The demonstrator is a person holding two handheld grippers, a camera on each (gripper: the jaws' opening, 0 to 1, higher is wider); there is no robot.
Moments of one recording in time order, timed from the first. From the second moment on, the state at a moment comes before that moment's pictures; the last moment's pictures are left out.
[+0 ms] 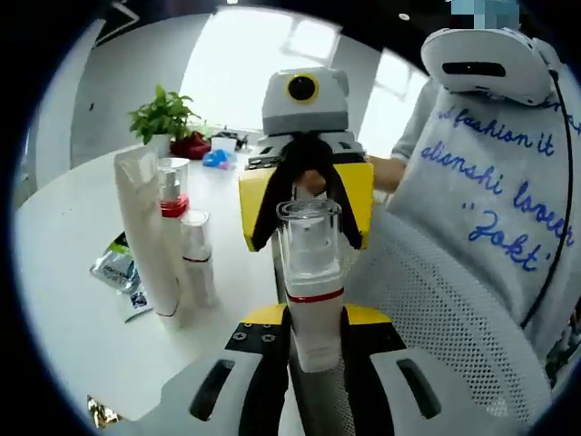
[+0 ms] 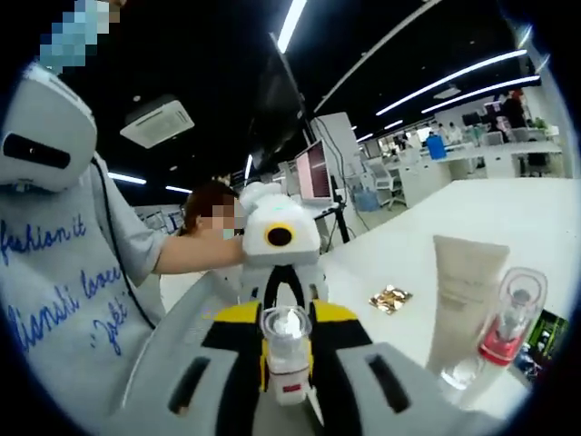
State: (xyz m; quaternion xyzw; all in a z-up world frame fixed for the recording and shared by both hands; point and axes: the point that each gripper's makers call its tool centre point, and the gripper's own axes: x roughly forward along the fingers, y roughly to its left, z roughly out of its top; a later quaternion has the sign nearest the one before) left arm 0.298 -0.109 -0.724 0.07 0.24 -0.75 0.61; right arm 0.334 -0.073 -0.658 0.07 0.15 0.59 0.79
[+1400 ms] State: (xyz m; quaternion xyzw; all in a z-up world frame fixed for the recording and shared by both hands) left arm 0.384 -0.093 -0.727 0.21 0.21 -0.37 0.88; right arm 0.396 -0.092 -0.665 0.11 0.15 0.39 0.90
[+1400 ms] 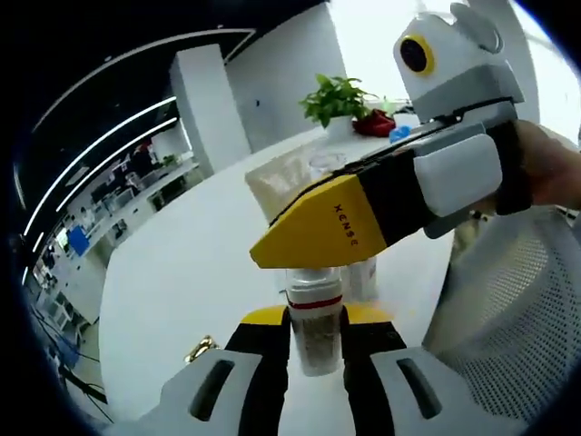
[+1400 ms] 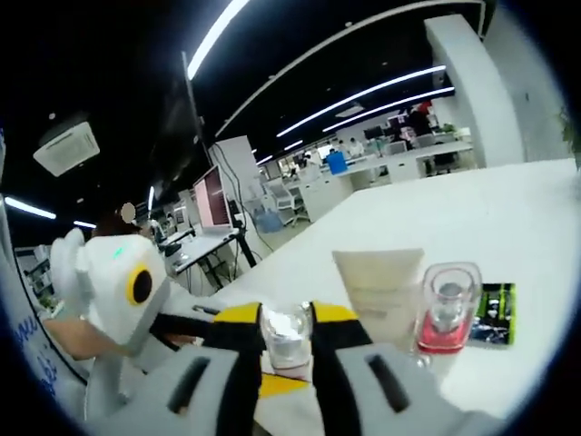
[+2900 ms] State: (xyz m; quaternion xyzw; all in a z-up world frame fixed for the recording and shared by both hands) left arm 0.359 -0.107 -0.737 0.11 0.19 -0.62 0.75; right arm 0.377 -0.076 -0.673 0.00 0.12 0.48 0.87
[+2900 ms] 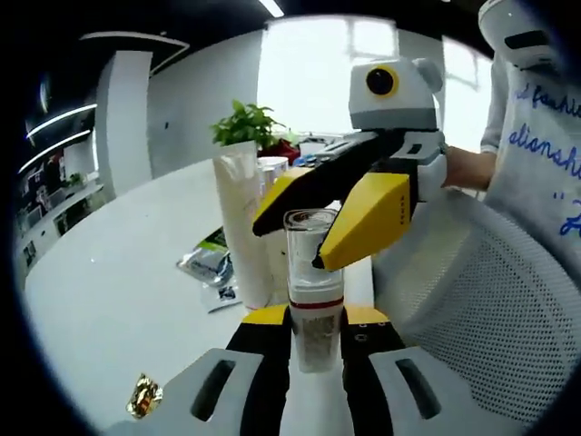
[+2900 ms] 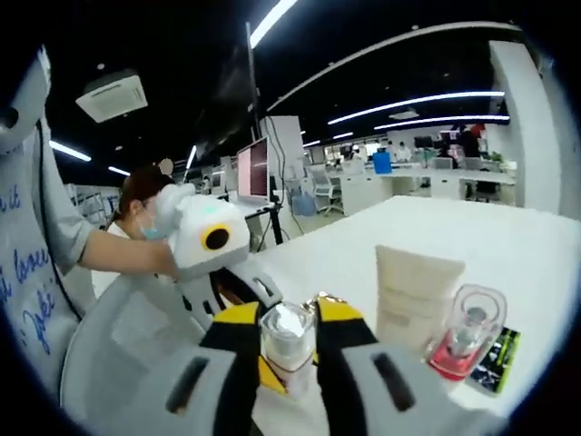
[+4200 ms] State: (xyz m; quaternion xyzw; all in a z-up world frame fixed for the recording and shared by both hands) left arm 0.378 -0.099 -0.769 0.16 0.22 -0.58 0.77; right arm 0.391 -0.072 -0.713 -0.06 0.18 0.43 0.88
